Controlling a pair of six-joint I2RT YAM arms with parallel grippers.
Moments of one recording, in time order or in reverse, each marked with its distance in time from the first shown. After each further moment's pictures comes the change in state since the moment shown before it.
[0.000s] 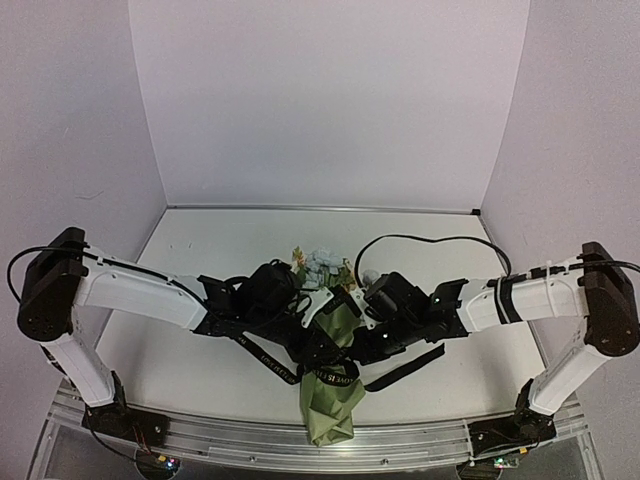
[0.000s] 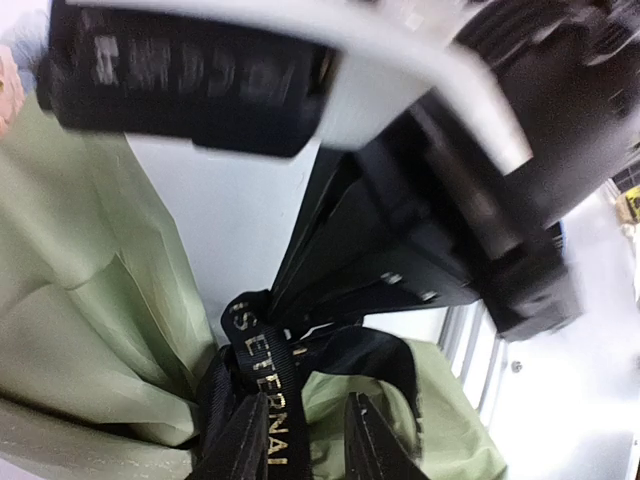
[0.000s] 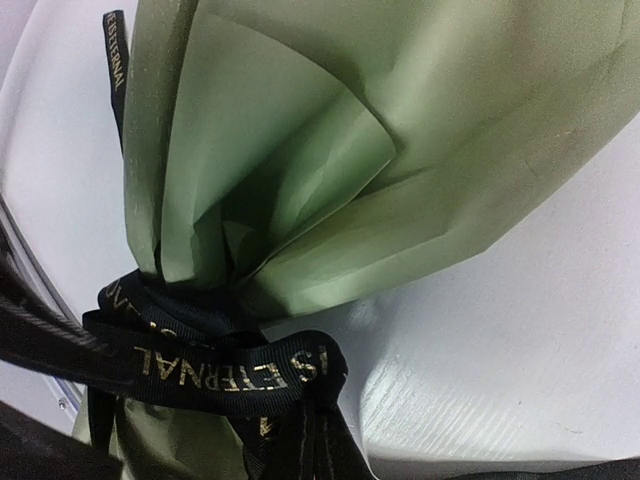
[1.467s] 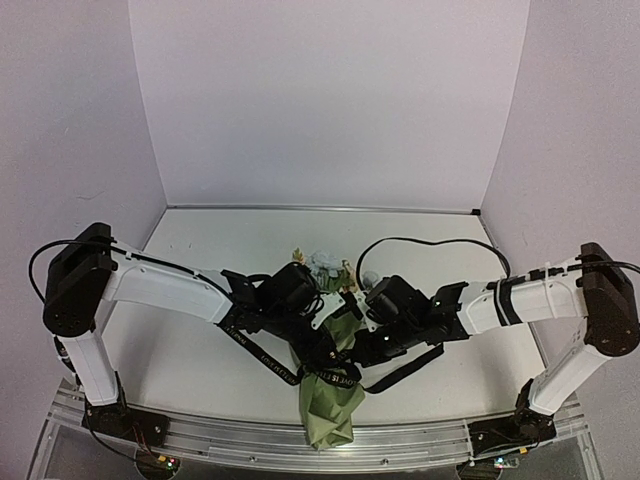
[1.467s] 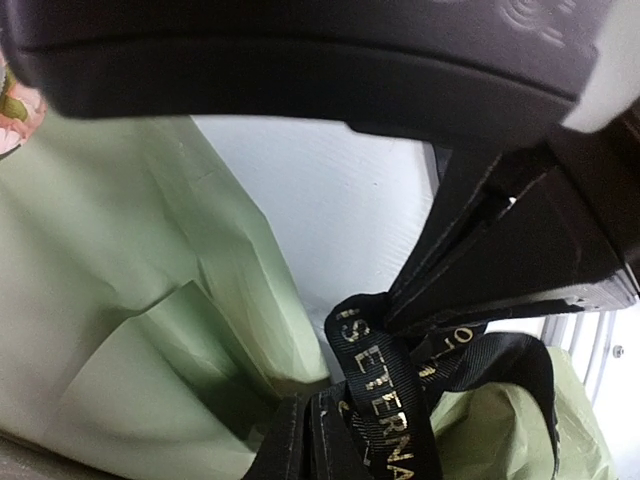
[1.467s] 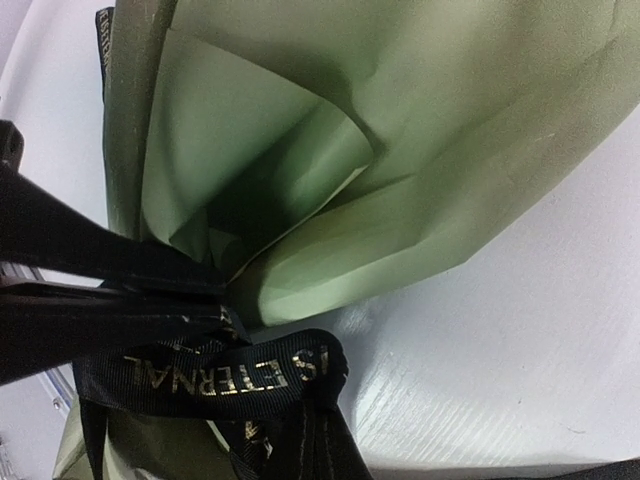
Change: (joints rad) left arm 0.008 0.139 0.142 -0.170 -0.122 0.158; right arm 0.000 0.000 -0.026 0.024 -0.001 0.006
